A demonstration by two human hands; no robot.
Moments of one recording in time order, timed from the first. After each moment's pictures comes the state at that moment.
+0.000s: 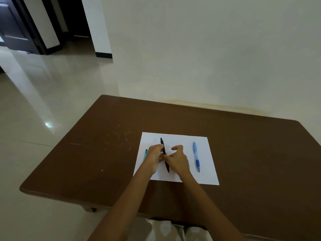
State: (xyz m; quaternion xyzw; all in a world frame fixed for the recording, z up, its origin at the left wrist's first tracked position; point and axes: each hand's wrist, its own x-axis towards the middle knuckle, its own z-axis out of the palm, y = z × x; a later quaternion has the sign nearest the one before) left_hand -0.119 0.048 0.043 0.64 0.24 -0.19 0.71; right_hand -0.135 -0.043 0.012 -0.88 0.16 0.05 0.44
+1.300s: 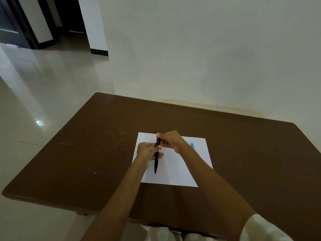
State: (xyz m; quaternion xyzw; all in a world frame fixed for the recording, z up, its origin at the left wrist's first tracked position) left_hand -0.102 0.064 0.047 0.68 0.22 -0.17 0.68; right_hand -0.055 -0.045 0.041 -0.74 0.18 0.16 0.63
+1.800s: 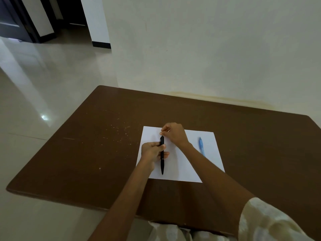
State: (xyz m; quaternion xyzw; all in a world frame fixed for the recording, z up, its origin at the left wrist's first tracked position) left_hand -0.108 0.068 0.022 0.64 0.24 -0.17 0.71; right_hand -0.035 -0.042 0.002 -0.93 -0.02 -0.01 0.36
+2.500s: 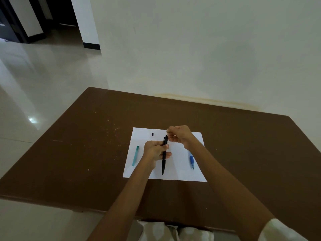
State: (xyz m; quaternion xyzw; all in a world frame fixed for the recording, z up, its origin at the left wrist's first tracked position) left_hand -0.115 0.030 0.039 0.67 0.19 -0.20 0.69; right_hand -0.064 -0.093 0.046 -0.76 0.19 0.11 0.61
